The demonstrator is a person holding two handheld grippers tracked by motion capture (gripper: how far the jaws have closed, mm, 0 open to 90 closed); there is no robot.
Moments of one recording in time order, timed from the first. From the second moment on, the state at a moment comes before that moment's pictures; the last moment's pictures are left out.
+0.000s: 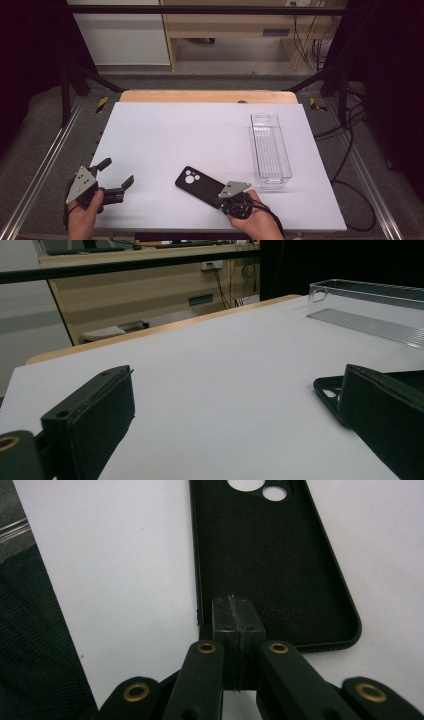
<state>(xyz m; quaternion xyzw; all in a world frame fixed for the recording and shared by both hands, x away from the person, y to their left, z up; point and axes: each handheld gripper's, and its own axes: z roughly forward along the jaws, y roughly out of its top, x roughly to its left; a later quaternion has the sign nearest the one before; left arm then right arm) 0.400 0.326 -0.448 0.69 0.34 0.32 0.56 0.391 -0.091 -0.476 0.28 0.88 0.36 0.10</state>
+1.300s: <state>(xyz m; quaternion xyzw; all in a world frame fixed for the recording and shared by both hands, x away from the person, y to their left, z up) 0.401 0.323 -0.448 0.69 0.33 0.32 0.56 0.413 -0.083 -0.482 0.31 0.86 0.39 0.12</state>
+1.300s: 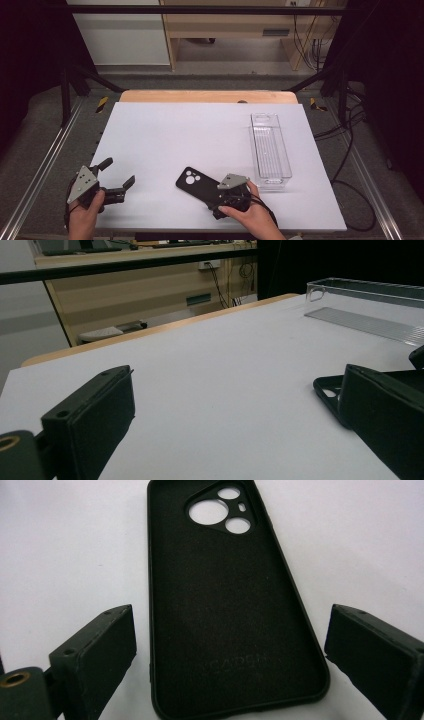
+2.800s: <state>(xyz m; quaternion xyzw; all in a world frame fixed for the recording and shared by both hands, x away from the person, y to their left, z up) 0.402 0.299 -0.447 0.71 0.33 0.28 0.56 0.420 -0.066 -0.475 0.30 0.88 0.34 0.12</state>
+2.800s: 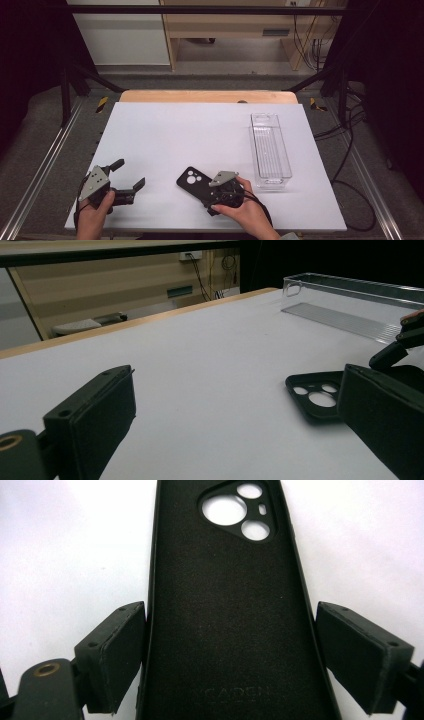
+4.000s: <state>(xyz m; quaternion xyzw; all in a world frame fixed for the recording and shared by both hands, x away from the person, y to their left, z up) 0.427 0.252 -0.409 0.68 0.37 0.16 0.62 0.426 -0.074 -0.415 0.29 0.81 0.46 0.23</state>
